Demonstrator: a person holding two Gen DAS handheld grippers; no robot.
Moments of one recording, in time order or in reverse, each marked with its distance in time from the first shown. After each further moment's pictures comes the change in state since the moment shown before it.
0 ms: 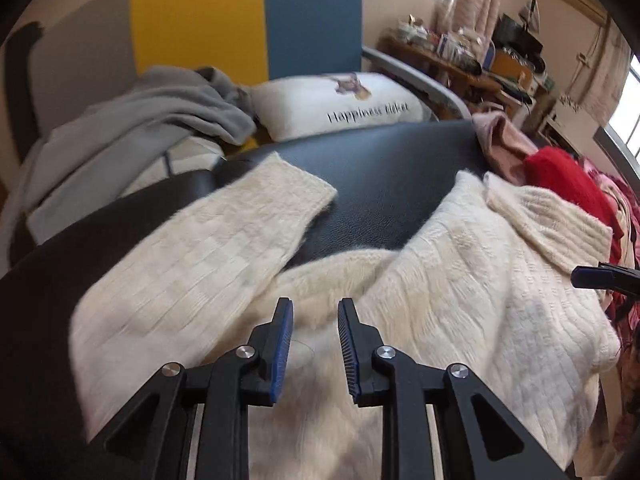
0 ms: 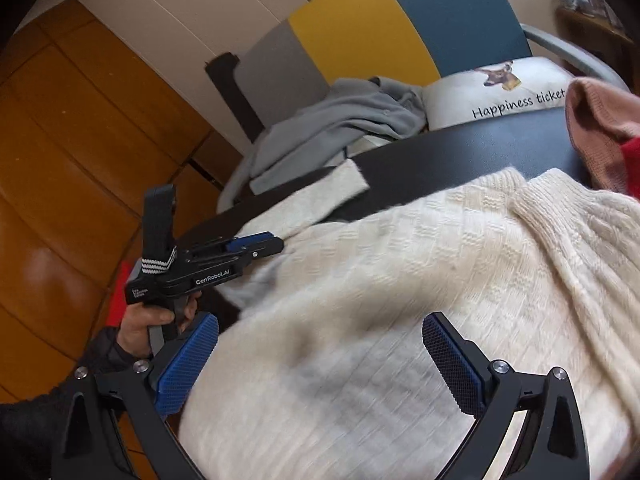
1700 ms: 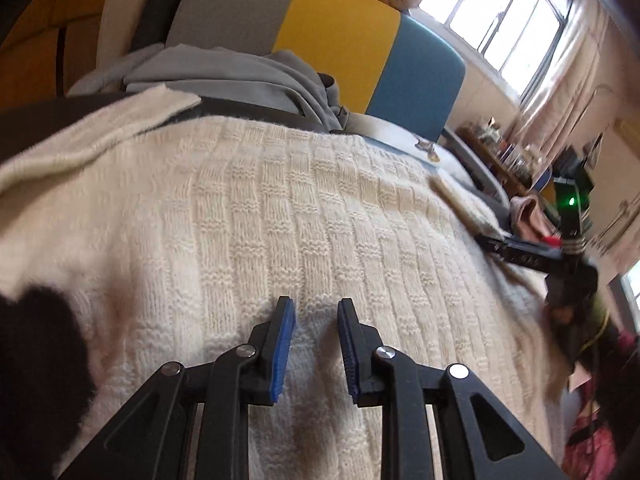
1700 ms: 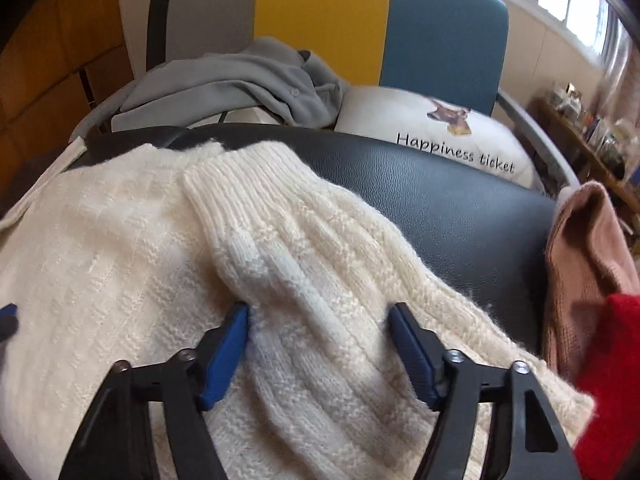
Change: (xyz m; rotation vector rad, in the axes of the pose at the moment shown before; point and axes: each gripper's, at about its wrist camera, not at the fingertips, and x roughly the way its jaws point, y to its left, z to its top) left arm -0.053 0.045 -0.167 -0.494 -0.270 -0.013; right arm 0.100 -0.045 0.056 -0.306 0.062 -0.562
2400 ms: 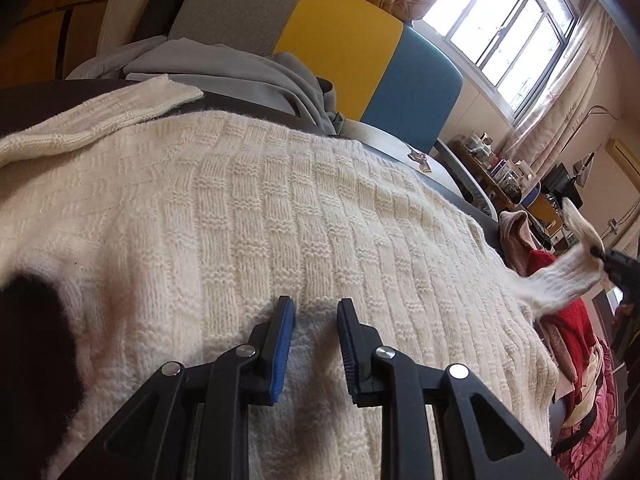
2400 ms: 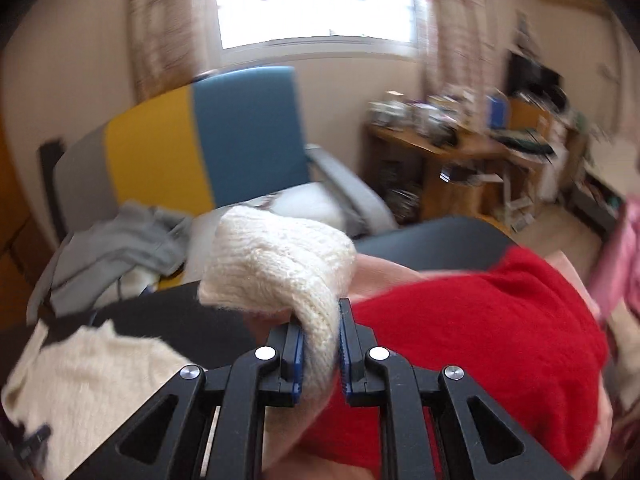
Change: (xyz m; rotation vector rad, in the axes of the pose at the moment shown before) left arm -0.001 0.004 -0.006 -0.026 -0.019 -0.030; right arm -0.208 -0.224 -0.053 0.514 -0.290 -0.273
